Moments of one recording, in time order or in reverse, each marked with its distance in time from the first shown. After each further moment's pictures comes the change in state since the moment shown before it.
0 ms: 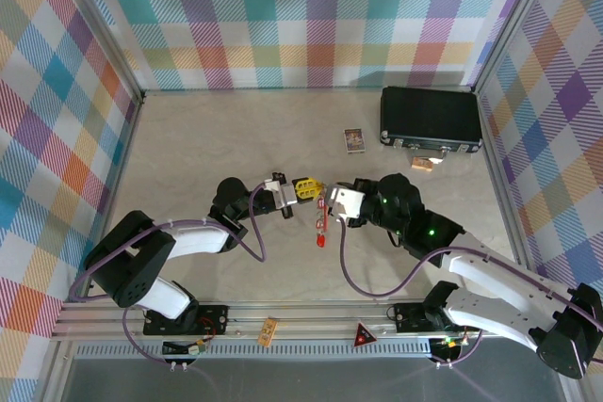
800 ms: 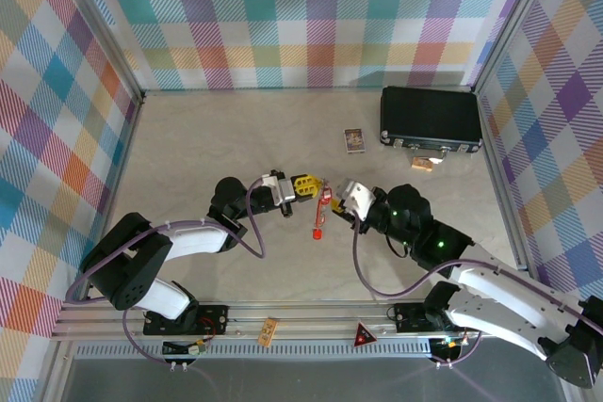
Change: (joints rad) left arm 0.000 -0.014 0.009 0.005 -0.017 -0.082; right arm 0.008 -0.116 -0.064 0.022 0.014 0.414
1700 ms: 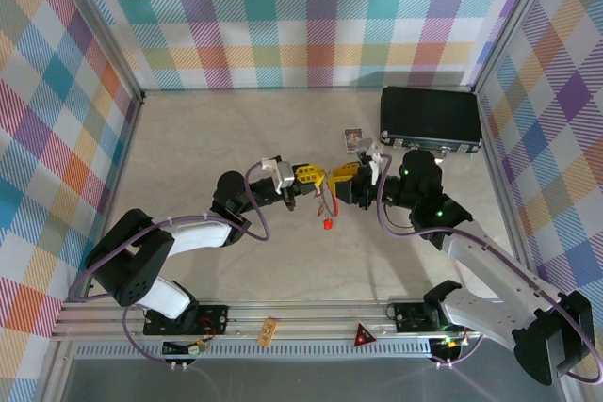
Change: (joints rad) left arm 0.000 0.027 0.065 0.003 -0.035 -0.219; right arm -0.313 0.179 0.109 0.133 -0.624 0.553
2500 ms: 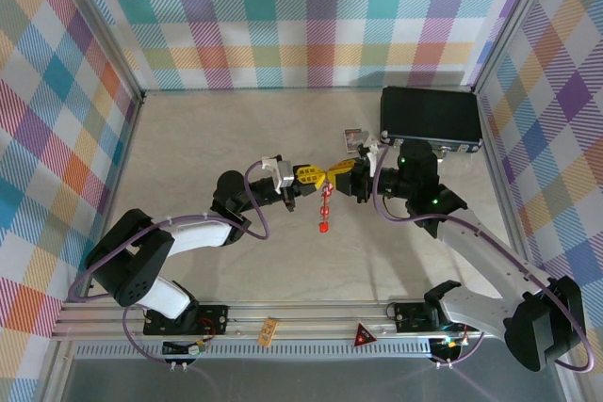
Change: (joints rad) left arm 0.000 0.000 0.007 0.000 0.036 -0.031; right arm -0.049 0.090 0.051 0.002 -0.102 -0.002
